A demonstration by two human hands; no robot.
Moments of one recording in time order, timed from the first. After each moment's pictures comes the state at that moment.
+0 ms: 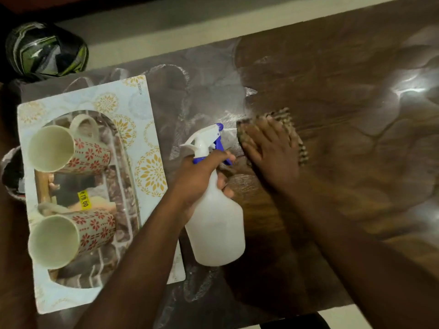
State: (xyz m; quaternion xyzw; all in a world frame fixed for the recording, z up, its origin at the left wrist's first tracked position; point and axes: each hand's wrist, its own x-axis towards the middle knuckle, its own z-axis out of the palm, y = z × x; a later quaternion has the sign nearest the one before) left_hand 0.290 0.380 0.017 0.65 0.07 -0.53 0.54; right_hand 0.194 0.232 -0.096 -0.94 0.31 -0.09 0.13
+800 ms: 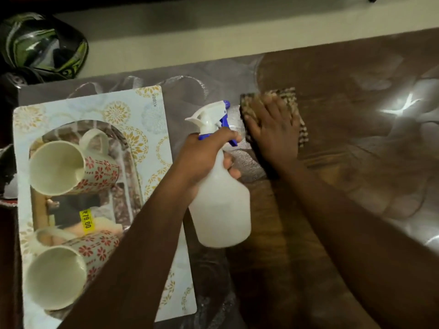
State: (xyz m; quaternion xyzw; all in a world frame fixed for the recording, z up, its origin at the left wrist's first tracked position) left_hand 0.368 0.356 0.016 0.64 0.07 -0.52 0.57; right_hand 0.298 0.203 -0.097 -0.93 0.34 -0.11 0.08
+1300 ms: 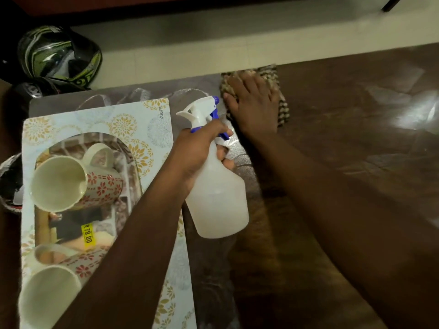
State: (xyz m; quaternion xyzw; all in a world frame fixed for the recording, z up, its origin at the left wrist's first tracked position) left_hand 0.400 0.339 0.009 0.62 0.11 -0.48 0.61; right_hand 0.391 0.189 -0.088 -0.94 0.30 -0.05 0.13
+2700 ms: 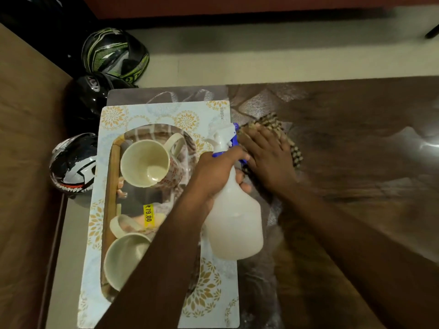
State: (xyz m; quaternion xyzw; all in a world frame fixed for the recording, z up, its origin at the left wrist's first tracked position) left_hand 0.410 0.429 0.016 0.66 0.13 -0.46 0.58; right_hand 0.352 0.296 -0.091 -0.98 0.11 -0.04 0.16
